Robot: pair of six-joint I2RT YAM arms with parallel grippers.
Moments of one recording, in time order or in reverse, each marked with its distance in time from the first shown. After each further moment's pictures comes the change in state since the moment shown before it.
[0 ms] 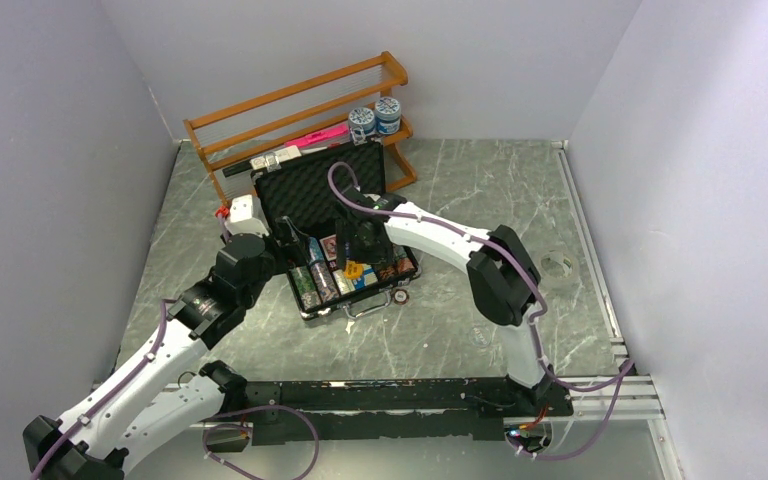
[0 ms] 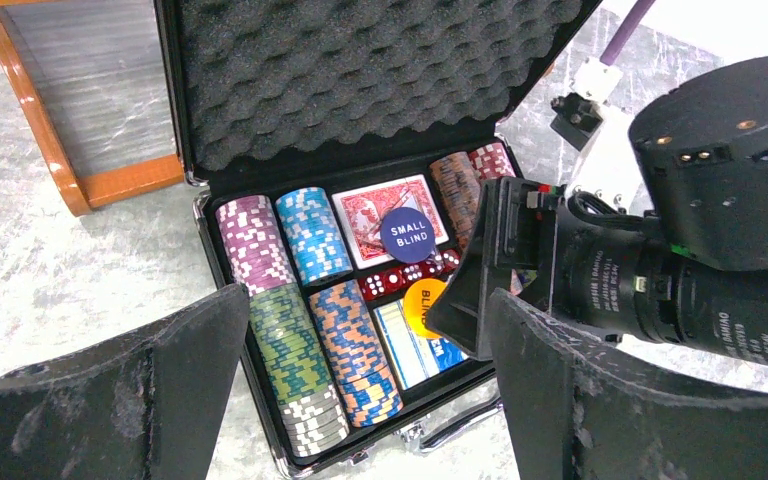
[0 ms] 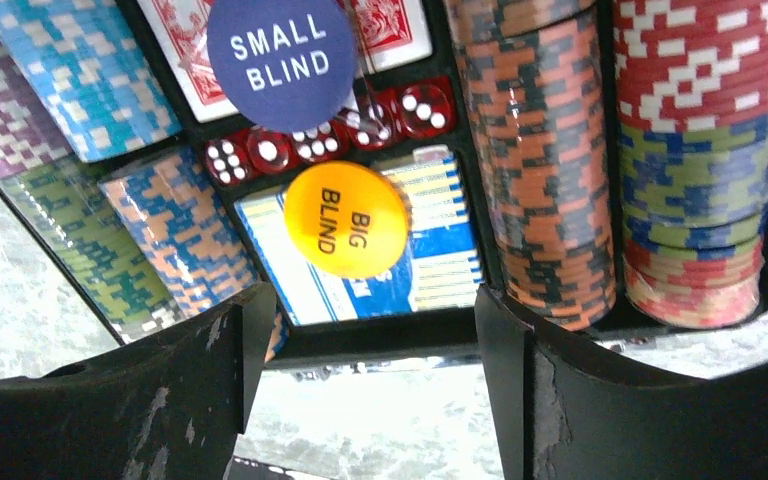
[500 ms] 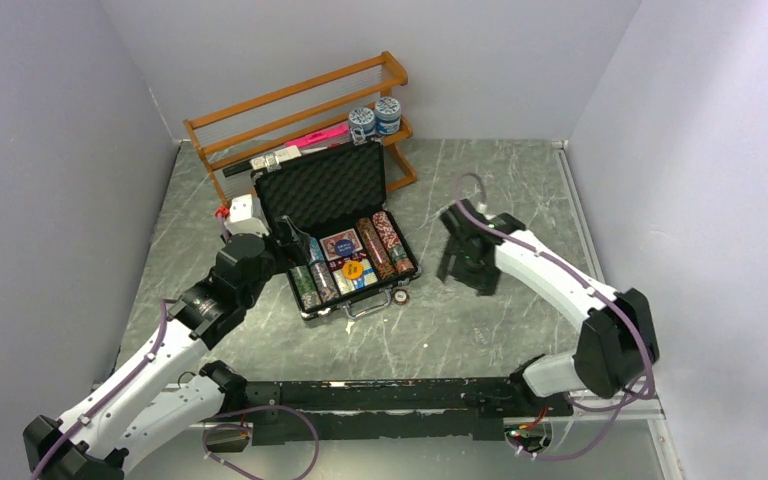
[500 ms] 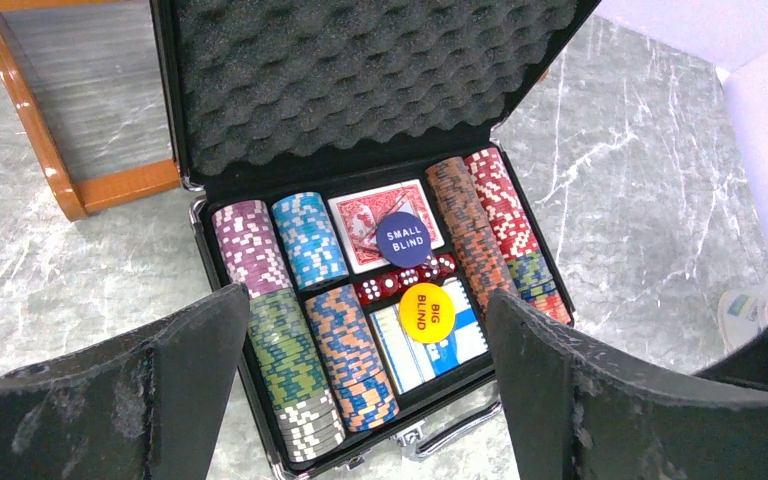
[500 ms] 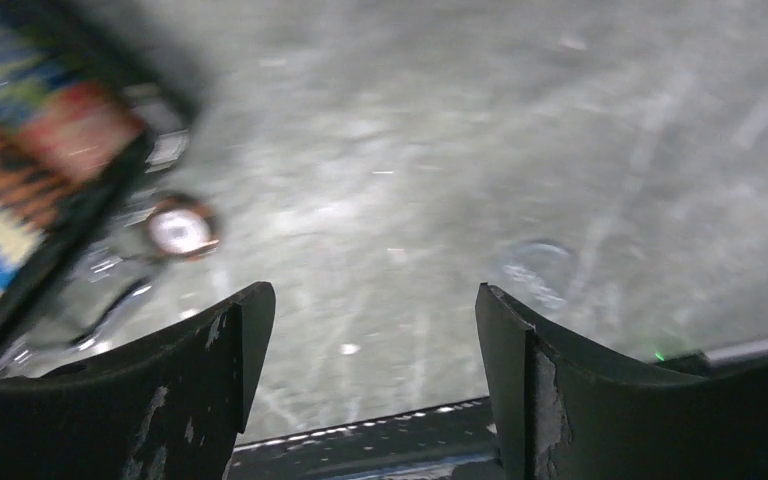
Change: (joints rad) left arm 0.000 0.000 -0.002 0.011 0.000 -0.001; right arm -0.235 -0.618 -0.564 -0.142 0.148 0.126
